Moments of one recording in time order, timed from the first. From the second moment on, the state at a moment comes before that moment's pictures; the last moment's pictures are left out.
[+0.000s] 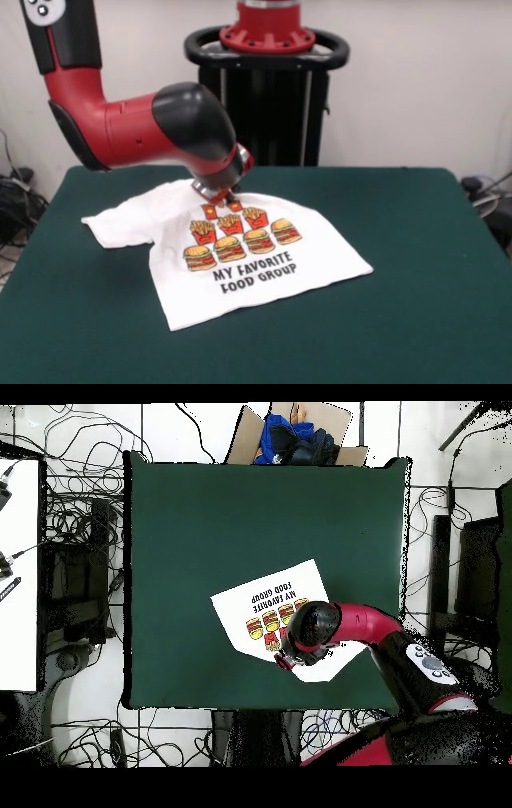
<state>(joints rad) -0.83 -0.31 0.47 1.70 -0.63 1.05 0.96</state>
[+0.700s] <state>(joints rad) -0.83 -0.30 0.49 1.70 -0.63 1.08 0.96</state>
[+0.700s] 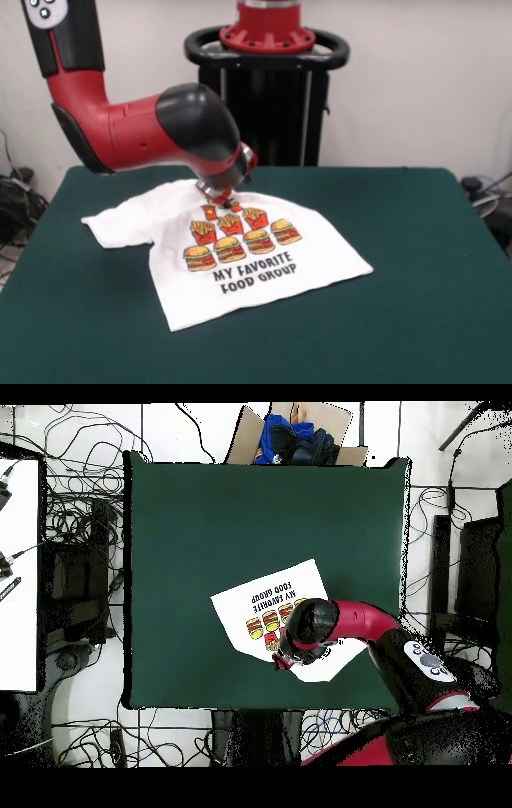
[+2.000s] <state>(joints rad) -0.89 -0.48 0.62 1.78 -0.66 0.56 0.96</state>
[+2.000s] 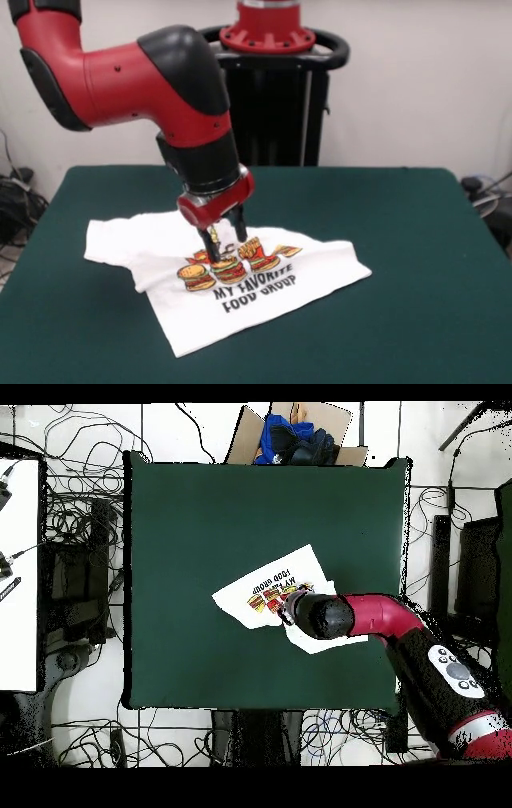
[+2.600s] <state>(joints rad) -0.86 -0.52 0.62 1.78 -0.66 0.56 0.96</state>
